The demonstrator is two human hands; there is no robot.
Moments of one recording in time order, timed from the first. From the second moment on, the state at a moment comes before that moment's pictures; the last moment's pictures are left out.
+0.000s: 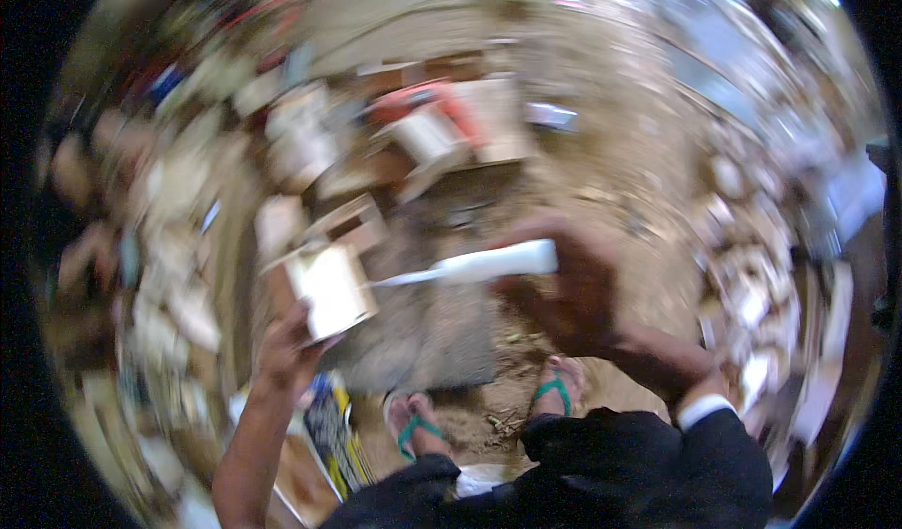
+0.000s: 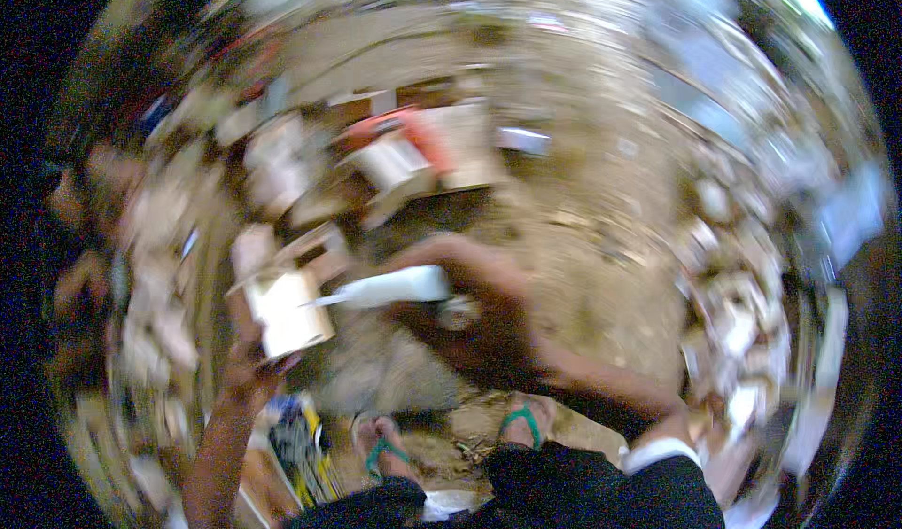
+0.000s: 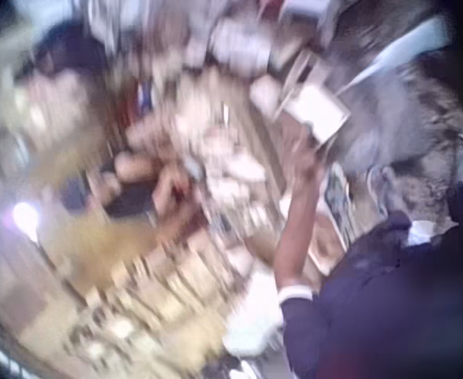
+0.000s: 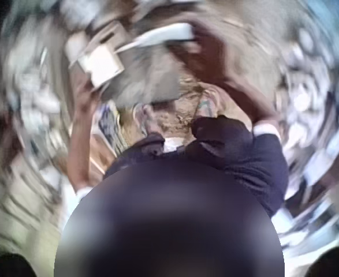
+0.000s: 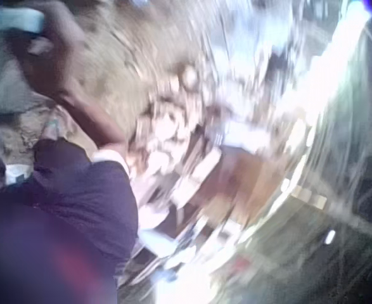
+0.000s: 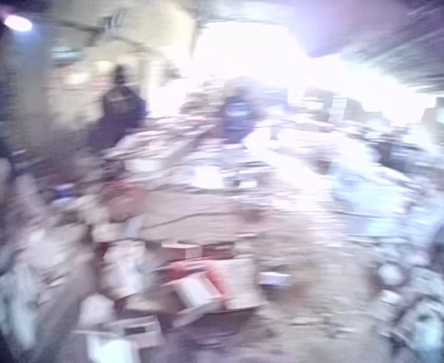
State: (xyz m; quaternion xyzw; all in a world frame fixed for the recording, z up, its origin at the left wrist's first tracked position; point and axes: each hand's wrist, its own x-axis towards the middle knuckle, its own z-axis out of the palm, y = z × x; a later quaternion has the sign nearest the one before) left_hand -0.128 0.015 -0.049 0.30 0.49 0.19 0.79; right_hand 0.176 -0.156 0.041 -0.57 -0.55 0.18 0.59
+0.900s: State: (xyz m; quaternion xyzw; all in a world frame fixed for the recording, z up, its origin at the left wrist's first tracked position) left_hand 0.080 0.081 -0.090 0.85 0.07 -0.06 0.51; right_hand 0.246 -0.268 0.103 -0.63 -0.48 -0.15 0.60
